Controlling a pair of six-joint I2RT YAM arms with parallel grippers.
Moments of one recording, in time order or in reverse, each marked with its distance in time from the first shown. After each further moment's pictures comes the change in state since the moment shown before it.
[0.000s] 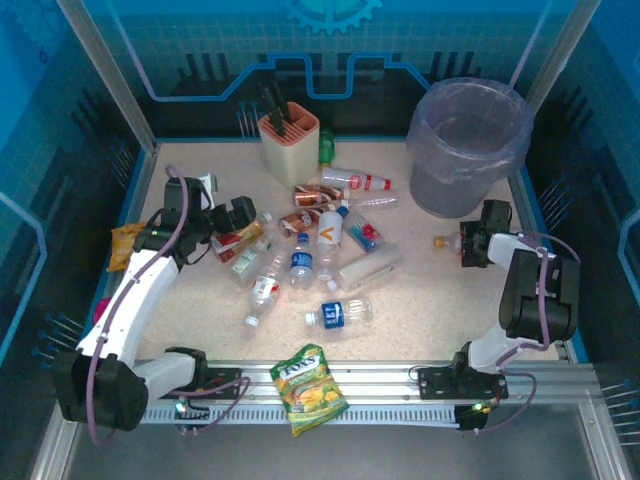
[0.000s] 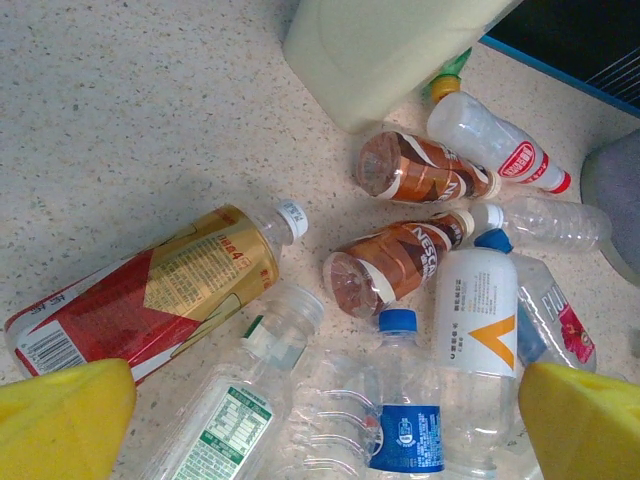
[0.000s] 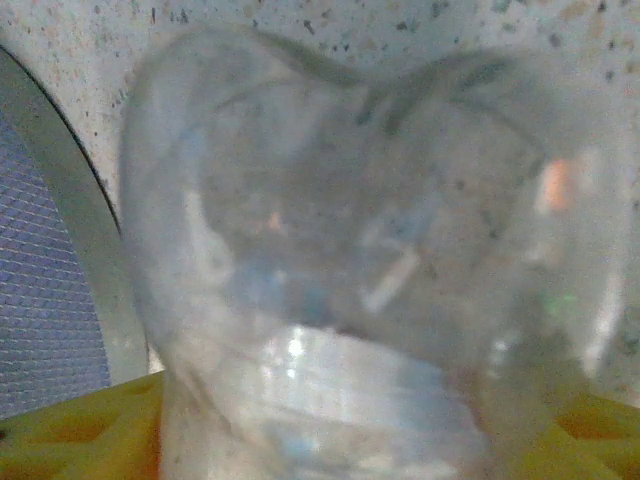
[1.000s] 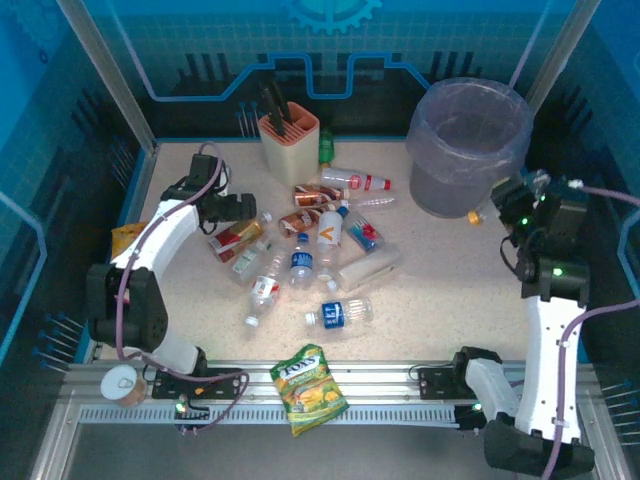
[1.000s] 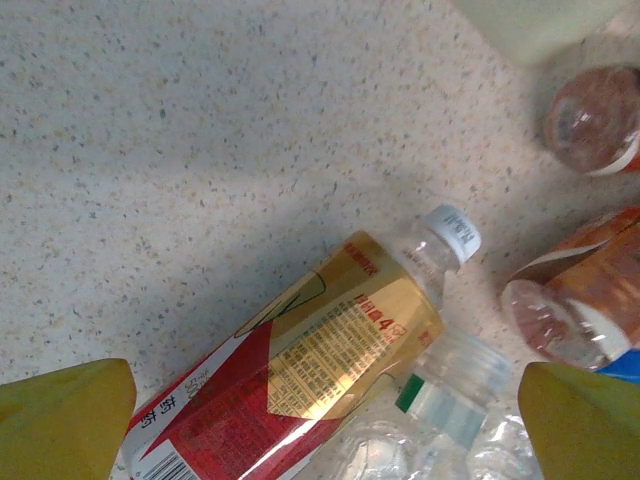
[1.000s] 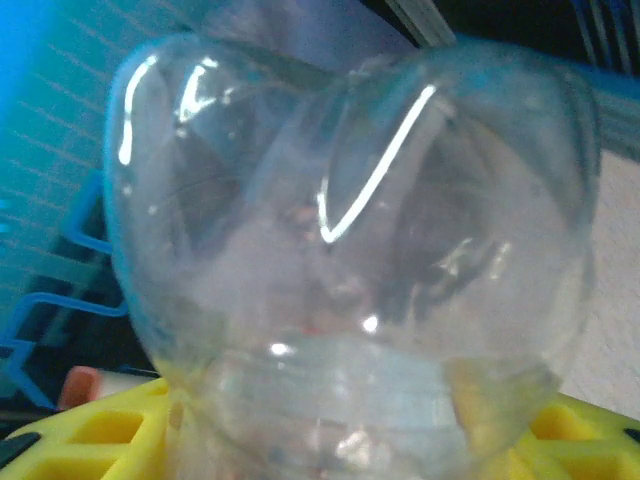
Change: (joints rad) left arm 0.020 0.426 0.222 -0.093 -0.165 0.264; right arm 0.015 -0.714 0.426 -0.550 -0.008 -0.566
